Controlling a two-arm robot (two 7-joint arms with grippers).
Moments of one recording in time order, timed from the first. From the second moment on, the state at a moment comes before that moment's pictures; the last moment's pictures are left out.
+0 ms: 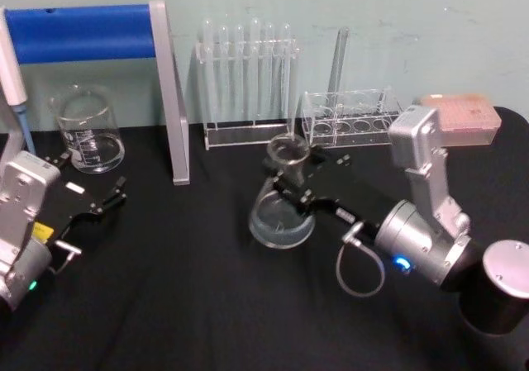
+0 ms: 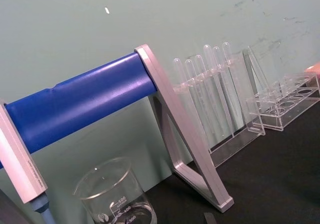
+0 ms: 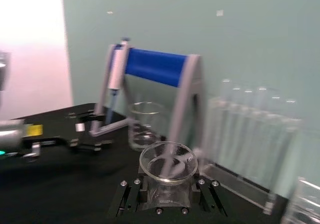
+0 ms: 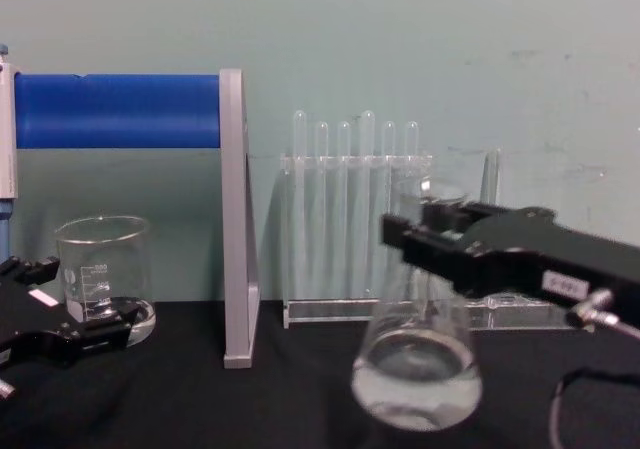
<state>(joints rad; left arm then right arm) -0.20 0.60 0.45 -1.41 -0.25 -0.12 0.03 0.18 0.38 -0.40 -1.62 0.35 -0.02 0.40</state>
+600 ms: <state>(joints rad) -0.20 0.60 0.45 -1.41 -0.25 -0.12 0.03 0.19 0.38 -0.26 -1.56 0.34 -0.02 0.31</state>
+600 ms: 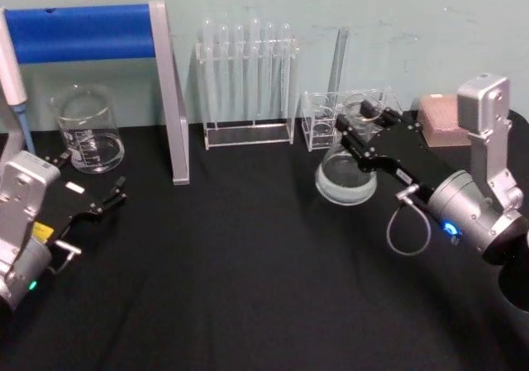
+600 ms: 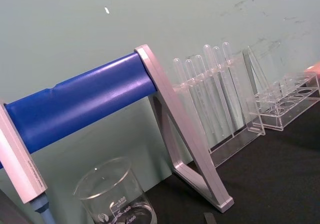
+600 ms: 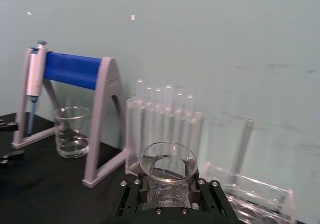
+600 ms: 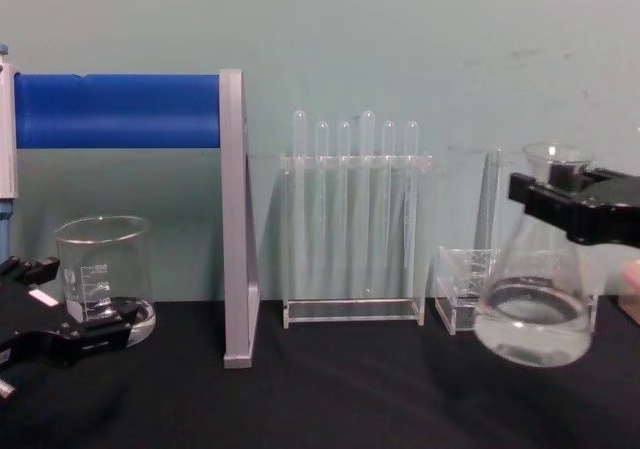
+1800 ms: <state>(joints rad) -0.20 0.60 0.45 -1.41 -0.25 -0.12 0.03 0.17 0.37 -0.38 -1.63 0.34 -0.01 0.46</state>
